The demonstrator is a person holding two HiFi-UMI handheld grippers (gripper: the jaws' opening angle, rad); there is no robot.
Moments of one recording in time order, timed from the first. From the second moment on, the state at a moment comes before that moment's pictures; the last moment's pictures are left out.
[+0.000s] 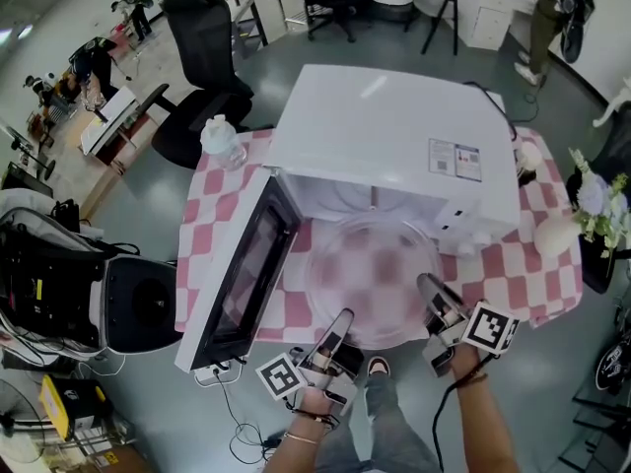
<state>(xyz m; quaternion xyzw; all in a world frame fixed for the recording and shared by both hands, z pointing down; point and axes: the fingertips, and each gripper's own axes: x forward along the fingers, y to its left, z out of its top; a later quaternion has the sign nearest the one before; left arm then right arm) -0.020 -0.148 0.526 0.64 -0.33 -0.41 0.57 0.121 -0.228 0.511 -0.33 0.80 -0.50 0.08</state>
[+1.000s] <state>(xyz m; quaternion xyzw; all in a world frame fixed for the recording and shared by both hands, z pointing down) -0.026 -0.165 0.516 0.63 -0.35 -0.43 0.54 0.184 -0.209 0.508 -0.48 0.75 -0.45 0.06</state>
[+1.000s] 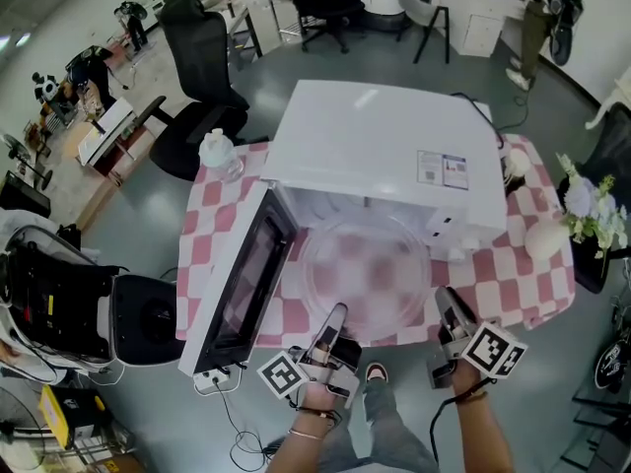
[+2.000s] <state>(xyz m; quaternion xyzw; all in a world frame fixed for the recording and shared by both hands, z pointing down) -0.030 -0.196 0.513 0.60 -0.42 -0.42 0.53 0.191 -0.191 0.518 -0.57 0.75 -0.33 -0.10</state>
